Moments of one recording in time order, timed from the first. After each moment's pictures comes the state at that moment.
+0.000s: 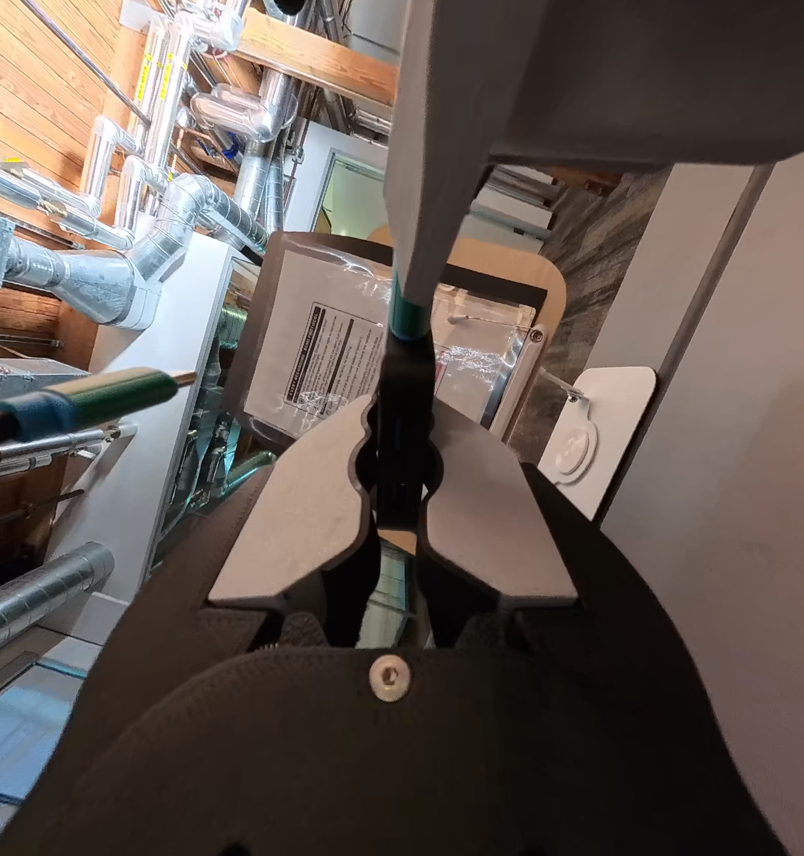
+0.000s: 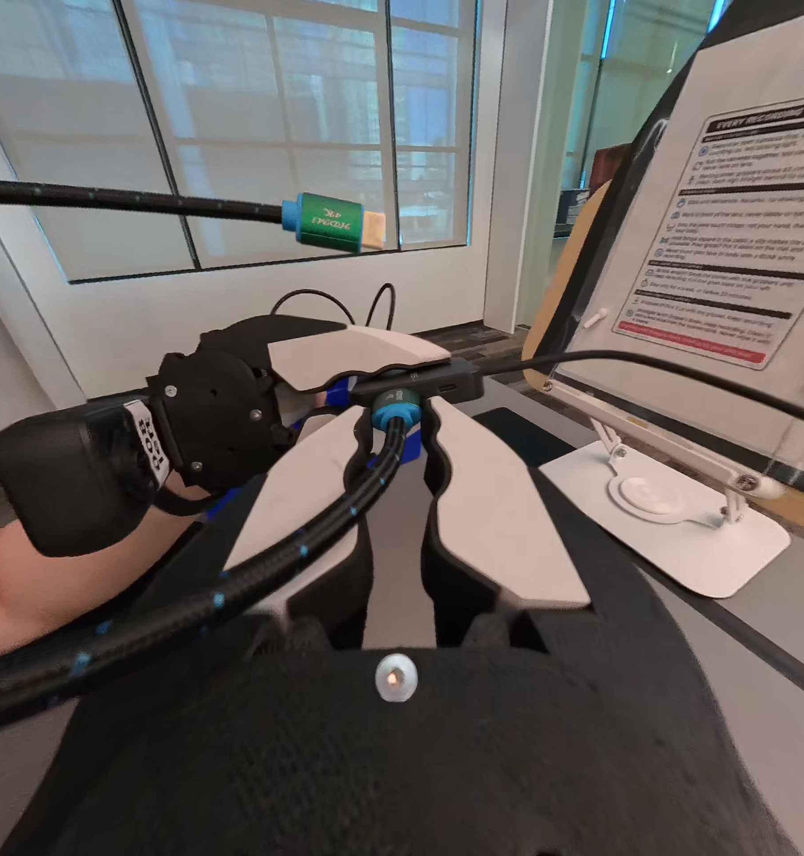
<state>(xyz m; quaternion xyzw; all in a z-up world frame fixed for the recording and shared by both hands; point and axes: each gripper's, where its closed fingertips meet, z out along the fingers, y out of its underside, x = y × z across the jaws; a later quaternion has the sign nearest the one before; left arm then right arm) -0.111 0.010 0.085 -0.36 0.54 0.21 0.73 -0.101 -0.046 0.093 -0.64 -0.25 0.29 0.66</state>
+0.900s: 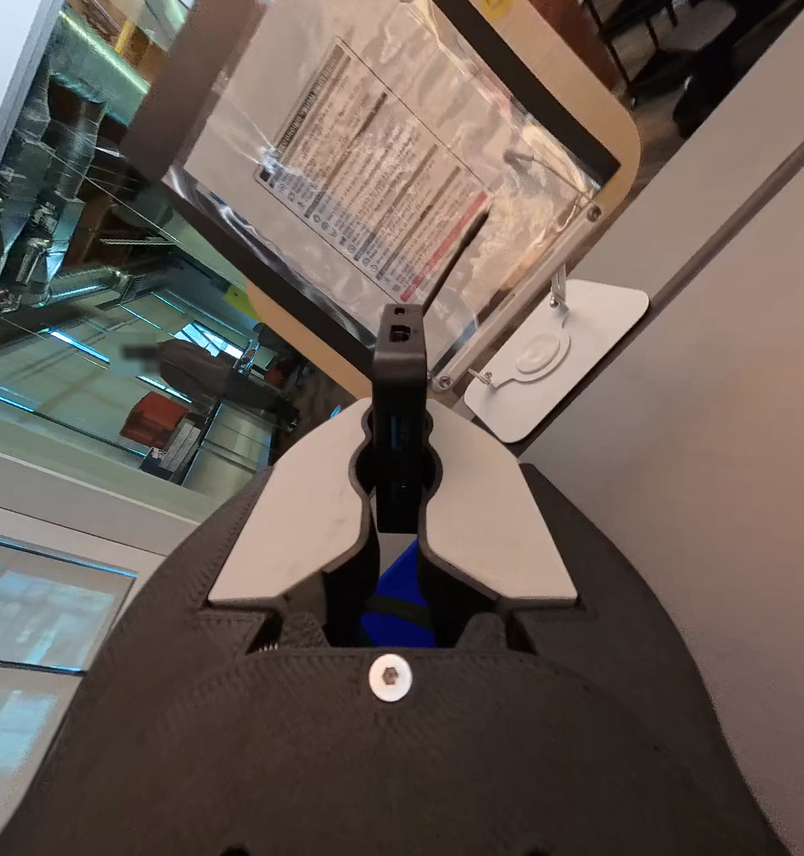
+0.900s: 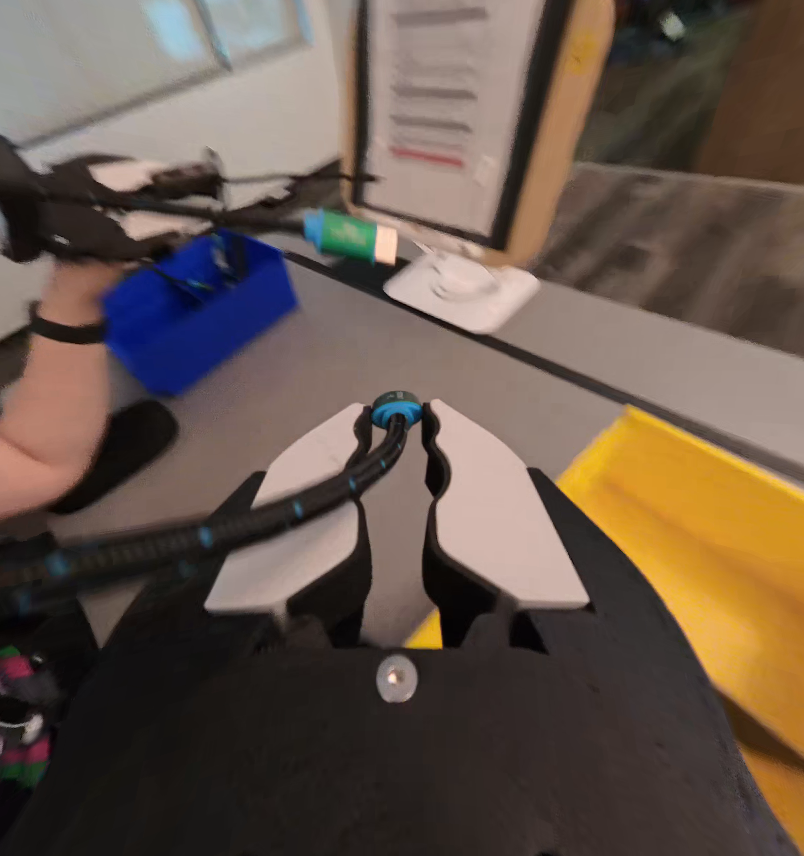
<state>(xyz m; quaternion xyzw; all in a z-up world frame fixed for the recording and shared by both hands) -0.206 0.061 0.096 -0.58 0.47 0.12 0.65 0.122 -0.147 0.103 -0.81 -0.13 0.19 0.54</state>
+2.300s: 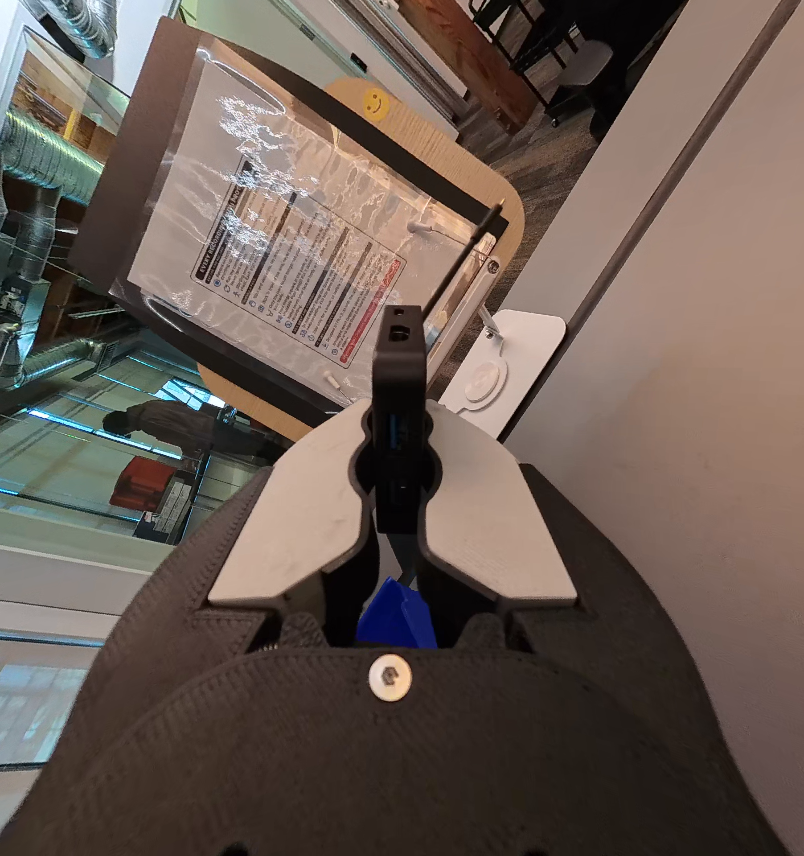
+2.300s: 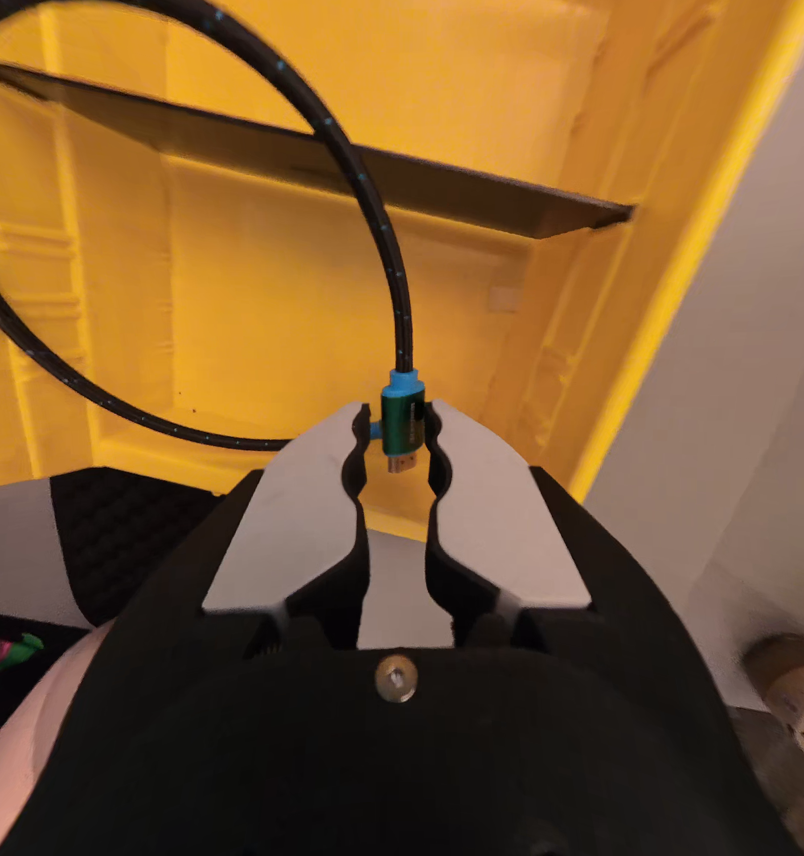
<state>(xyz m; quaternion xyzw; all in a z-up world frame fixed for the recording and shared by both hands) -0.155 0.020 0.089 -0.54 0.54 0.11 0.64 0.289 -0.236 -0.103 -0.99 0.10 0.04 0.12</state>
